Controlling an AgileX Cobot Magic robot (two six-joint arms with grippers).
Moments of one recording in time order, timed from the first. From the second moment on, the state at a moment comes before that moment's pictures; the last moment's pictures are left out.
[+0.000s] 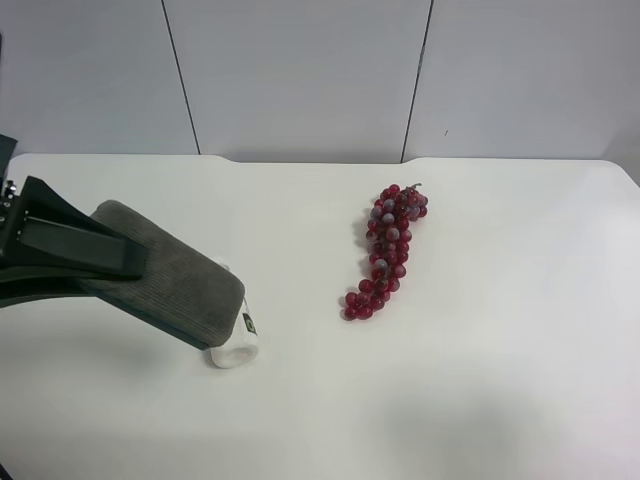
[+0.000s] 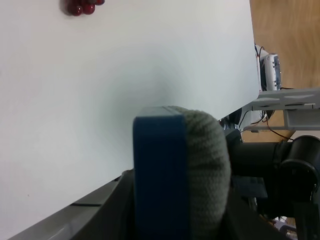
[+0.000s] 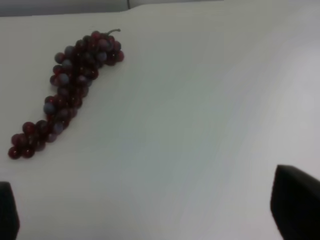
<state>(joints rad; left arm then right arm) -0.20 0.92 -0.62 -0.99 0.95 0.30 0.07 0.00 -0.54 0.01 1.11 0.03</state>
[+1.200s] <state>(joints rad) -0.20 1.08 -0.62 -1.00 0.56 0.41 0.06 0.00 -0.50 0.01 1.06 0.03</state>
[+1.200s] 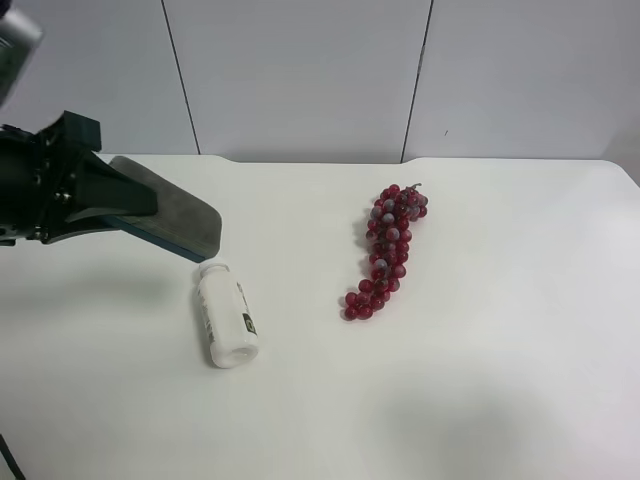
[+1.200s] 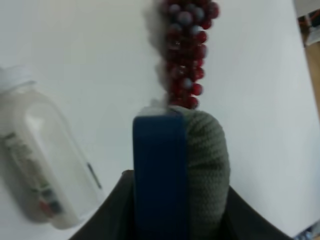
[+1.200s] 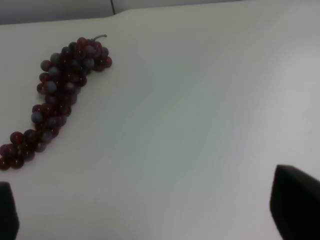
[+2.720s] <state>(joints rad) 0.21 1.73 -0.91 -1.01 0.55 0.66 0.06 0.00 -0.50 0.01 1.06 0.02</state>
